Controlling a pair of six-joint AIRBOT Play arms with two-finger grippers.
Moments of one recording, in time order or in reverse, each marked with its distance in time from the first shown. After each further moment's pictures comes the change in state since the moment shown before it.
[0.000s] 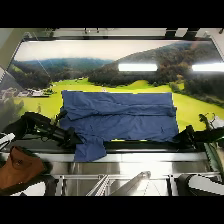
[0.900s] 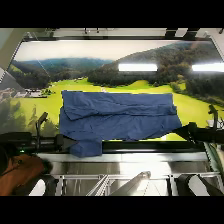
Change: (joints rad) left arm 0.215 0.529 -0.250 -0.146 0.018 0.127; right arm 0.039 0.472 -0.132 0.223 0.032 -0.036
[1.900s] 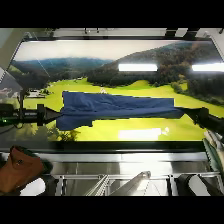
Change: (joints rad) left arm 0.118 -0.442 0.481 -0.034 0.077 0.016; right arm -0.019 -0.053 0.008 0.380 -0.257 -0.254
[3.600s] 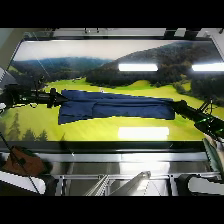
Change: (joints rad) left arm -0.117 -0.488 0.419 0.005 -0.136 0.009; right arm 0.230 -0.508 0.108 0.472 -0.260 -0.488
